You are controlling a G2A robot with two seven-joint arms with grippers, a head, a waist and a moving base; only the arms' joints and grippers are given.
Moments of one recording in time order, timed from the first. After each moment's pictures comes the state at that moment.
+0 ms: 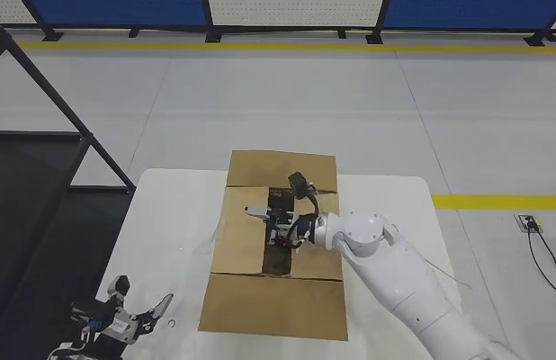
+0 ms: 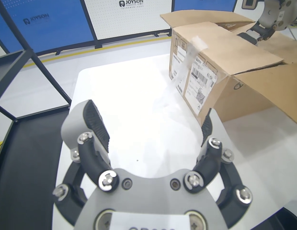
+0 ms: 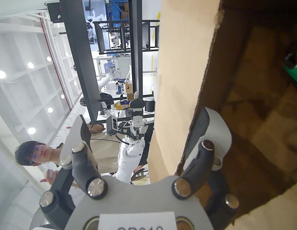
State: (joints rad) left arm 1.76 -1.16 -1.79 -1.82 1.28 -0.39 0.25; right arm -0.44 -1.40 0.80 -0.98 0.41 -0.05 0.83
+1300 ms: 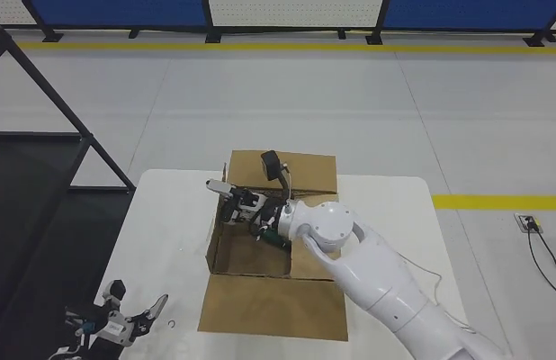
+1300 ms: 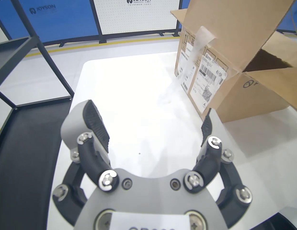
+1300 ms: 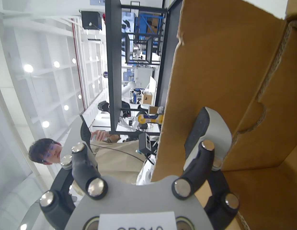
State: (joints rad) left arm 1.76 -1.17 -1.79 -1.79 1.23 -0.37 0.25; right arm -0.38 -1.51 0.73 -1.02 0.51 -0.07 0.58
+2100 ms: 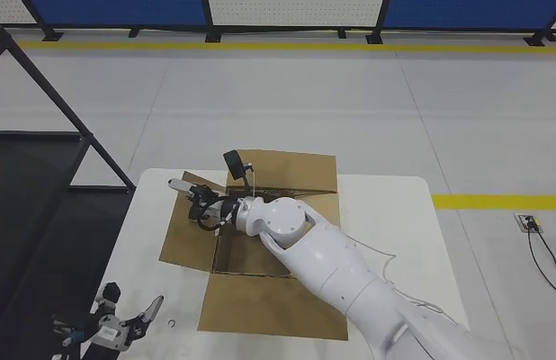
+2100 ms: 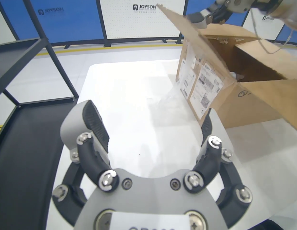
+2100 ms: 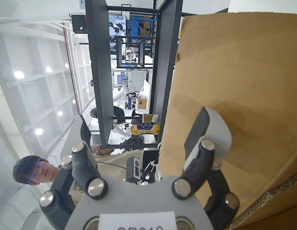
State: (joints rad) left arm 1.82 -1.17 -1.81 -1.86 1.18 -0.37 0.30; right arm -0.18 -1.79 0.55 -0.55 0.59 -0.22 0.53
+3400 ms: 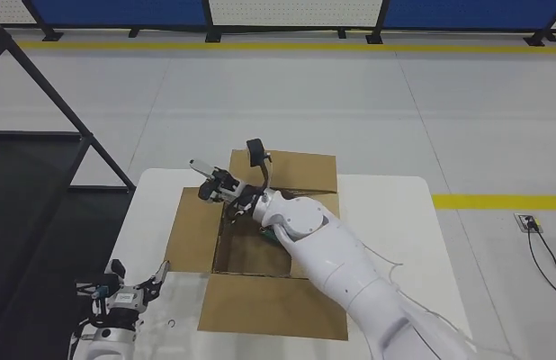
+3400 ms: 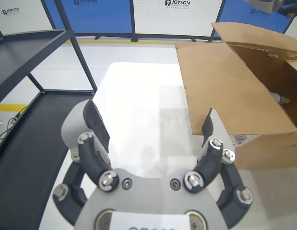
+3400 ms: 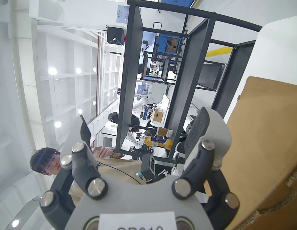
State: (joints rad) left arm 1.59 -1.21 -1.67 -1.77 1.18 -0.04 0.13; right arm -0.20 -1.80 0.74 -0.44 0.53 -0.46 0.60
